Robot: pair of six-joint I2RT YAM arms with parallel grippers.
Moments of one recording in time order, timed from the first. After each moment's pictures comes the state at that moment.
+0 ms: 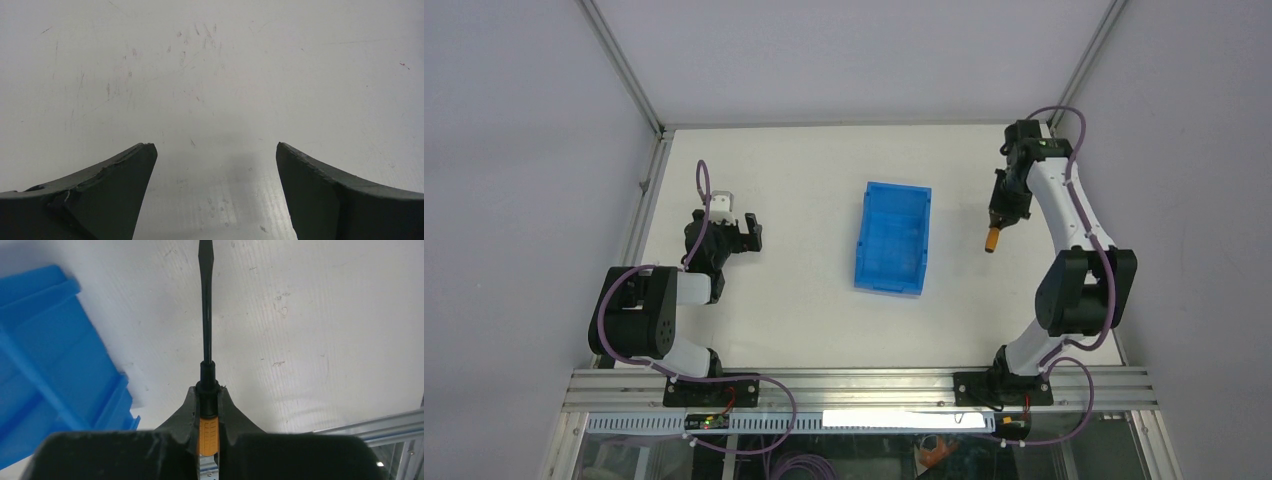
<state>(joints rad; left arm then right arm) -0.02 1.52 0.36 0.84 0.07 -0.03 0.02 1.65 1.47 -1.16 0.09 0.31</state>
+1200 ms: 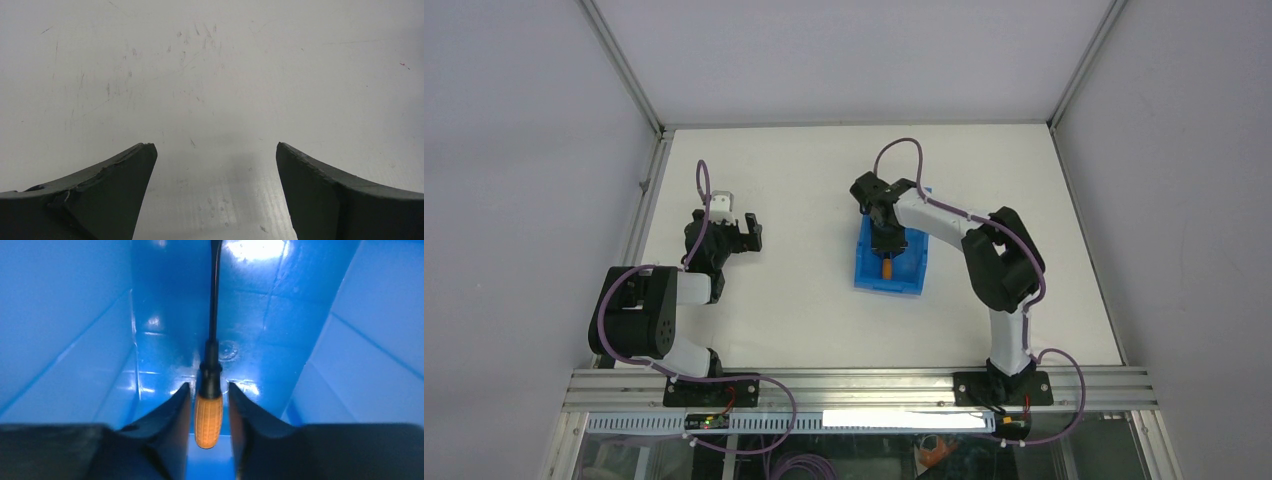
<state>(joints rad) -0.02 1.52 0.36 0.84 0.07 -0.03 0.70 1.96 1.47 -0.87 0.23 0.62</state>
